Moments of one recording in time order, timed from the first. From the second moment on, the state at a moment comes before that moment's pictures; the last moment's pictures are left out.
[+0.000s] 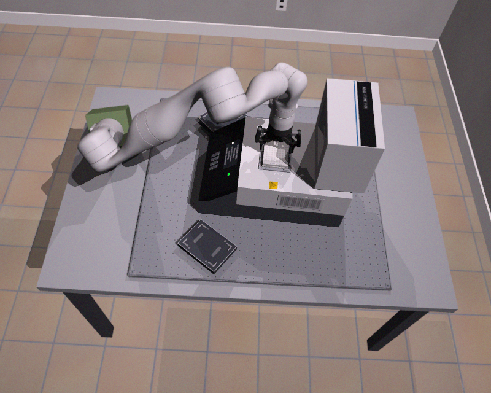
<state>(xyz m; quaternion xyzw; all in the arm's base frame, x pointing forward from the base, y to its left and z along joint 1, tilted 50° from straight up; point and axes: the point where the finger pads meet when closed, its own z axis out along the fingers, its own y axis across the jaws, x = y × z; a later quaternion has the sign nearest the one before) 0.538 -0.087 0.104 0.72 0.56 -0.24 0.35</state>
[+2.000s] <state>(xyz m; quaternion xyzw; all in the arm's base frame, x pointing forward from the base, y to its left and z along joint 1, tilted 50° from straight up) 0.537 -0.054 0.132 0.72 0.56 -0.24 0.35</state>
